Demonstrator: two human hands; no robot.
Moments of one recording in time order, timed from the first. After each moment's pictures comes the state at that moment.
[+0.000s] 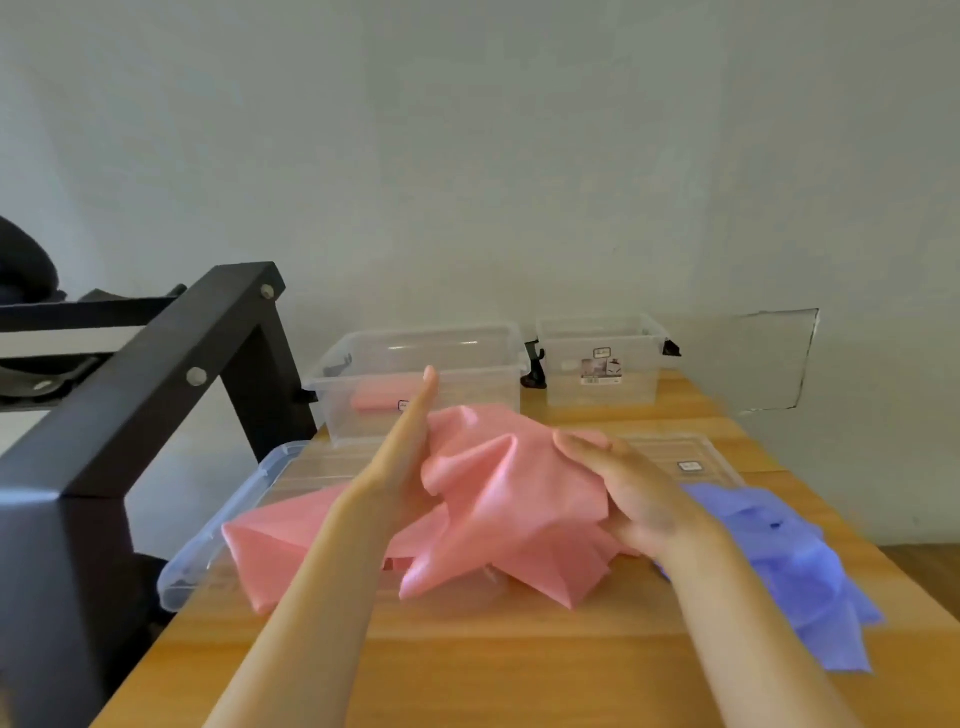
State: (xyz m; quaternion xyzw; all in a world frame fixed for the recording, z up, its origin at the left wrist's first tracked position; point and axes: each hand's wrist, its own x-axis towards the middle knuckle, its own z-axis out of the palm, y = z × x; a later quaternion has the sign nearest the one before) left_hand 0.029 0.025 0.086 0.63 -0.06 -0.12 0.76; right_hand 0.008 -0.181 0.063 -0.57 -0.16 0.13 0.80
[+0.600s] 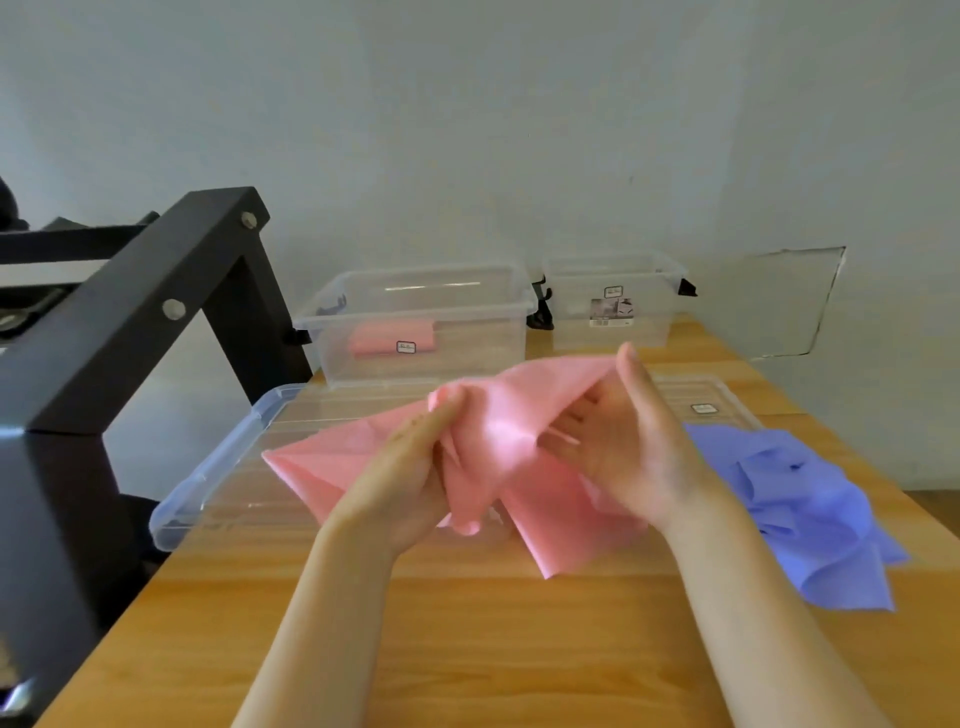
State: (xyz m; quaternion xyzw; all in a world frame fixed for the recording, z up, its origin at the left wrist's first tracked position) left_hand -0.004 0.022 0.040 0.53 -0.08 -0.10 0.84; right_hand 0.009 -0.165 0.041 -0.43 -0.19 0.14 0.87
